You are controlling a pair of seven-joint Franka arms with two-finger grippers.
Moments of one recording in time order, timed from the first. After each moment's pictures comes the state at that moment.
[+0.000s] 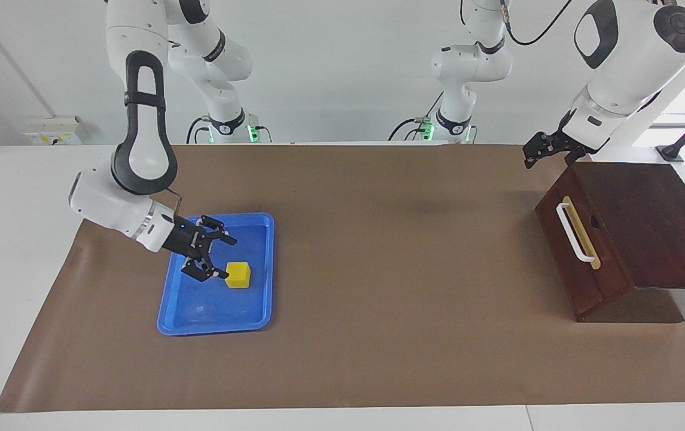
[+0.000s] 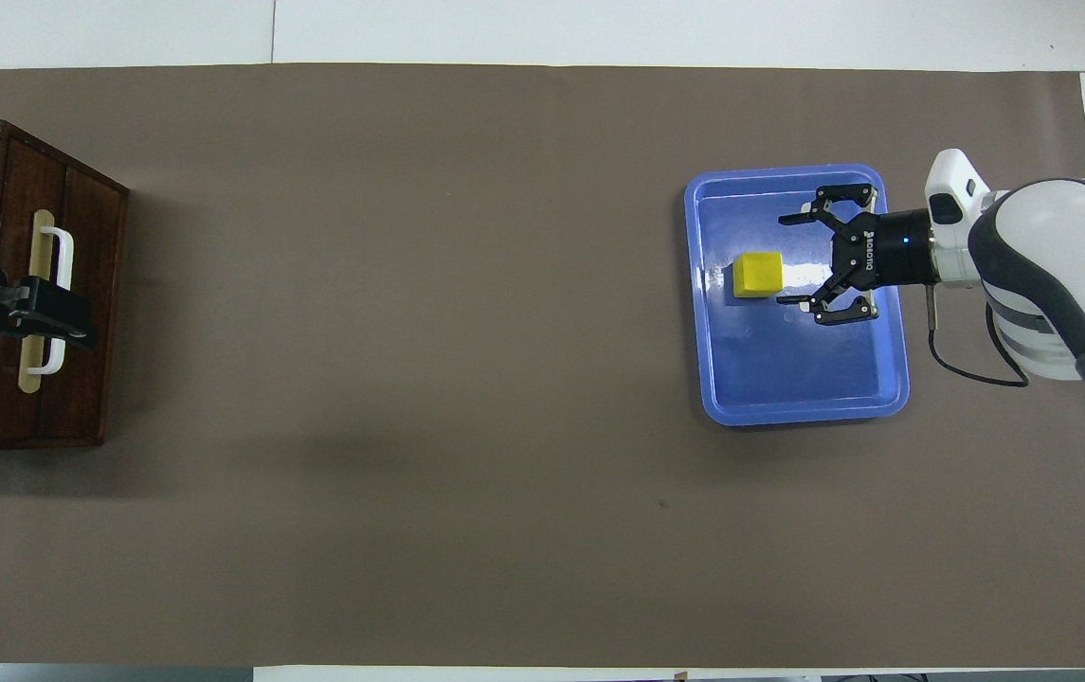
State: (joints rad) left arm -0.09 0.00 0.04 -1.63 0.01 1.46 -0.05; right arm -0.09 0.27 0.04 -1.91 0.89 2.04 -2.05
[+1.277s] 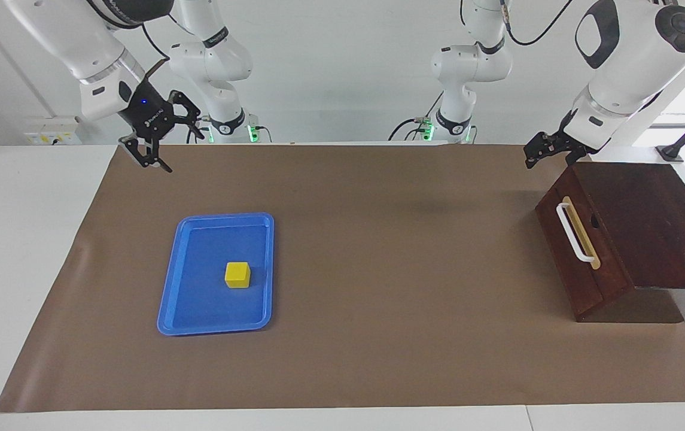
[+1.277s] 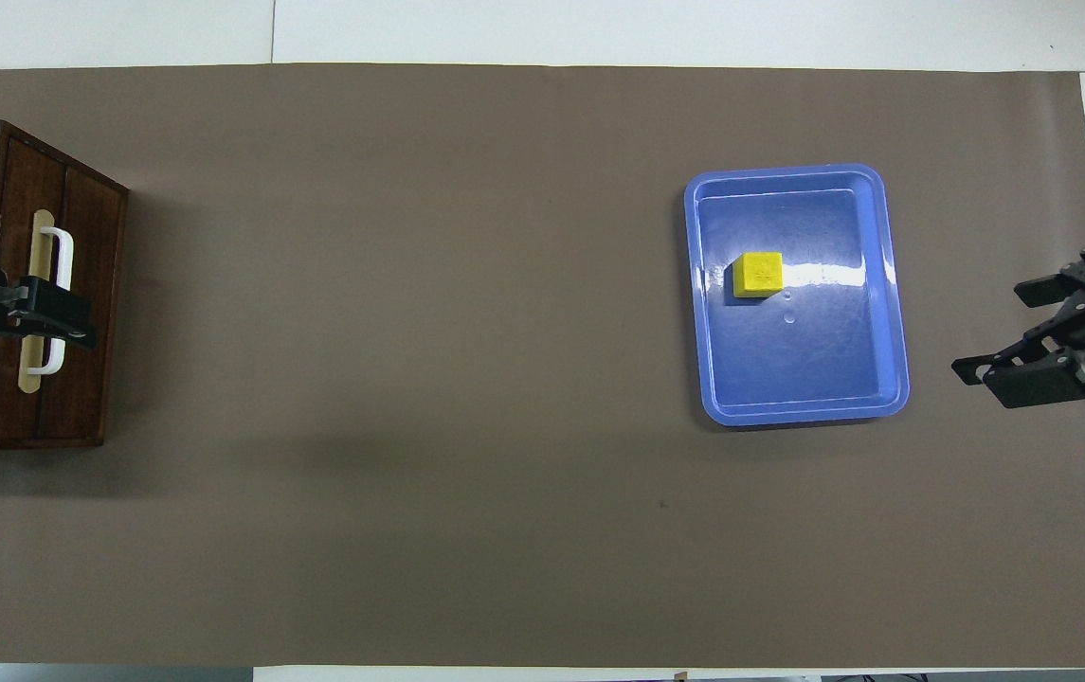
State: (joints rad) left arm -0.09 0.00 0.04 -1.63 0.01 1.46 -0.05; right arm -0.08 -0.13 0.05 -1.71 0.18 1.55 -0.65
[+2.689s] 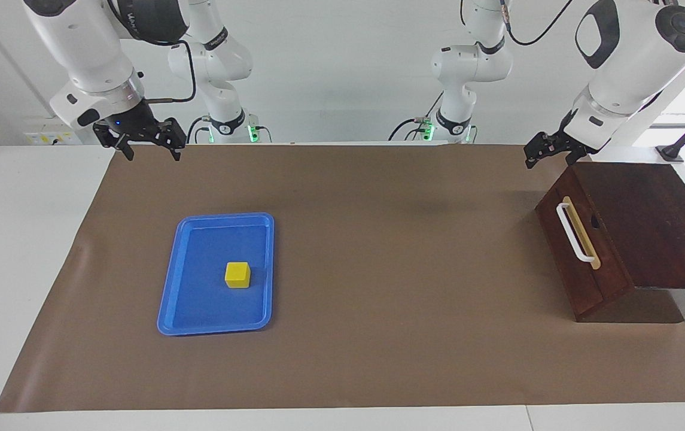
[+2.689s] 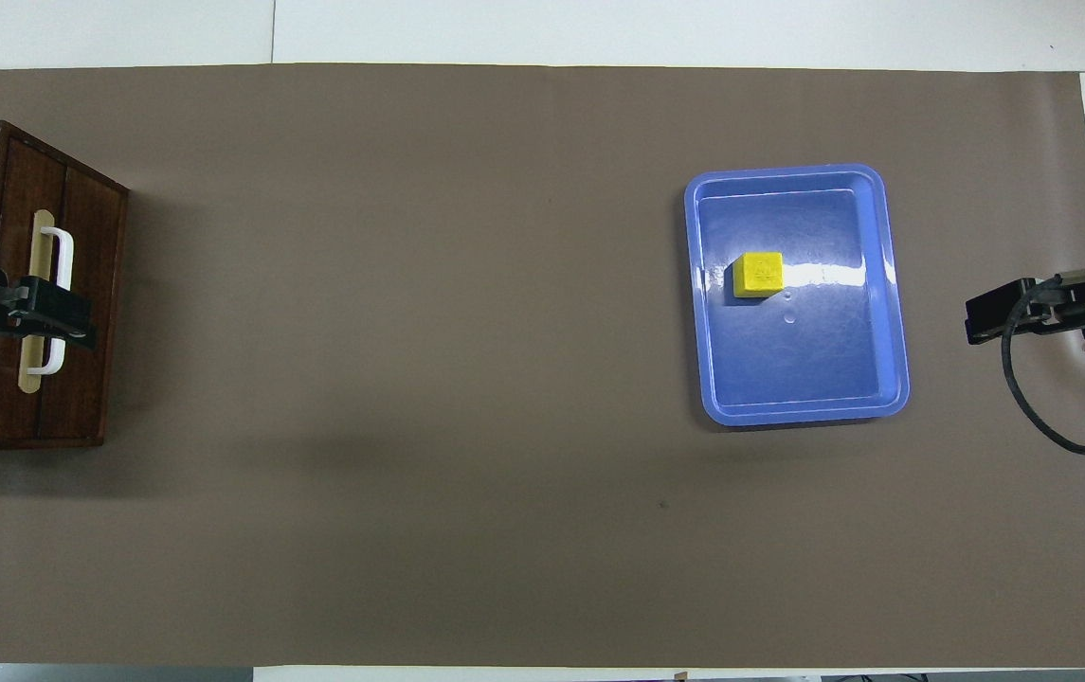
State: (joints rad) left arm -0.09 0.00 0.04 -1.63 0.01 1.46 -0.05; right arm -0.04 -0.04 0.07 -1.62 -0.04 1.48 0.01
